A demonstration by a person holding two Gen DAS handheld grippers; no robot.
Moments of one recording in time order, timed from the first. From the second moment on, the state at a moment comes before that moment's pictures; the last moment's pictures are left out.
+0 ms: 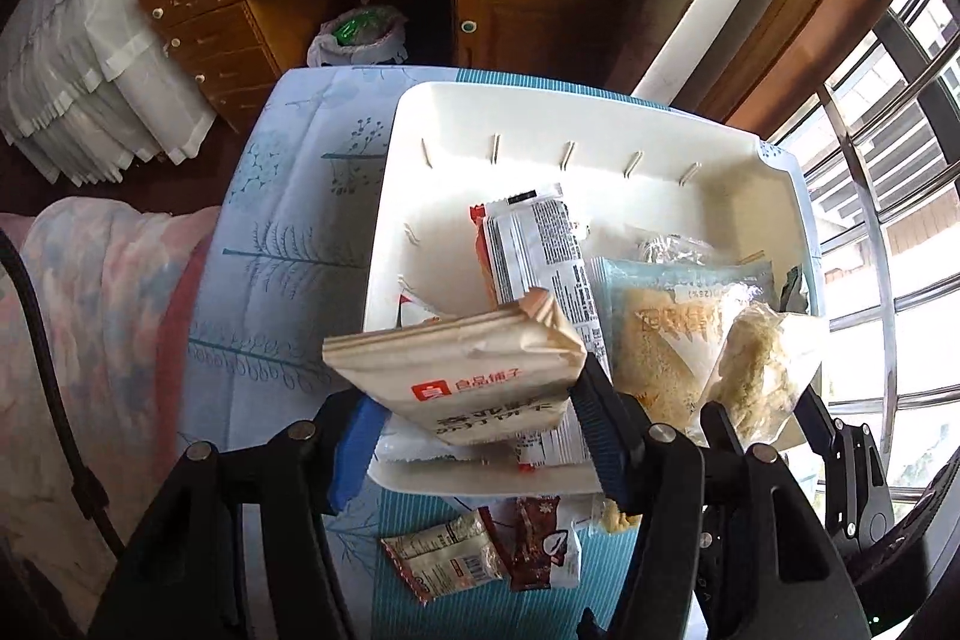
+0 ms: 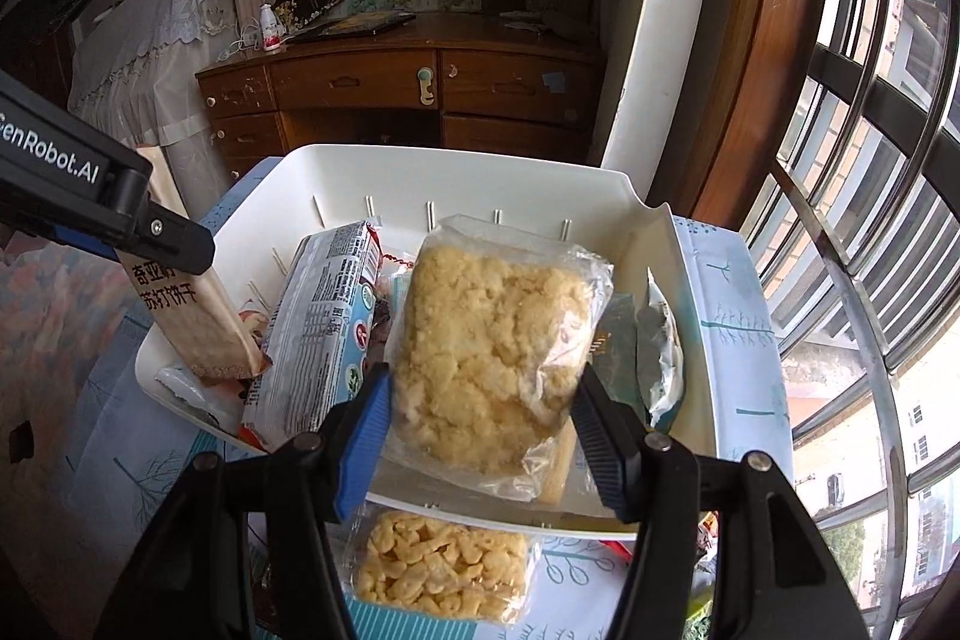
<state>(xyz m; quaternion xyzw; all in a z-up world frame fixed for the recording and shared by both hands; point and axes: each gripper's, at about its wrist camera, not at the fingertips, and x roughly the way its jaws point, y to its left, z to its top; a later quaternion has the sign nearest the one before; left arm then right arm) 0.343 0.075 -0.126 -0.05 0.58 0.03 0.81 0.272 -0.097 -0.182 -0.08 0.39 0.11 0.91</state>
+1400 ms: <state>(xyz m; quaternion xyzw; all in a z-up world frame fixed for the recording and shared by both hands) 0.219 0.113 -0.034 -0.09 0.45 -0.07 0.89 0.208 -0.128 -0.121 0.02 0.38 0.09 0.92</state>
